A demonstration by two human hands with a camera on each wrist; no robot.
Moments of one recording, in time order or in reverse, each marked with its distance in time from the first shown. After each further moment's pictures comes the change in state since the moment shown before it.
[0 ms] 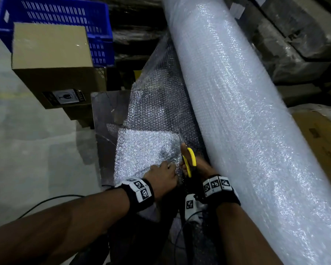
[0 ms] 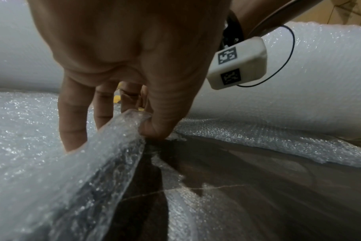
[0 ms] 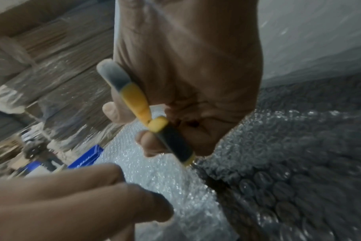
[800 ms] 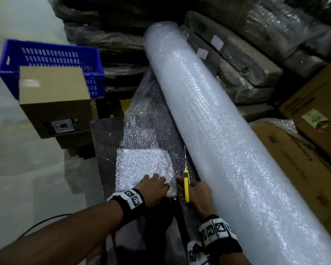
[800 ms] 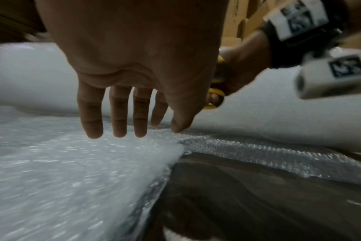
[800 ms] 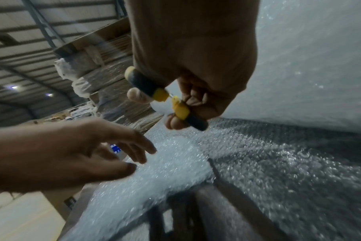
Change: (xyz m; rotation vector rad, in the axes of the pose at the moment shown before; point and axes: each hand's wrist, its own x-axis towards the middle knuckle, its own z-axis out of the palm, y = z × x) left_hand -0.039 -0.009 -0.022 0.053 -0.027 0.015; right_hand -0.114 0.039 0.010 -0.441 0.467 -0.266
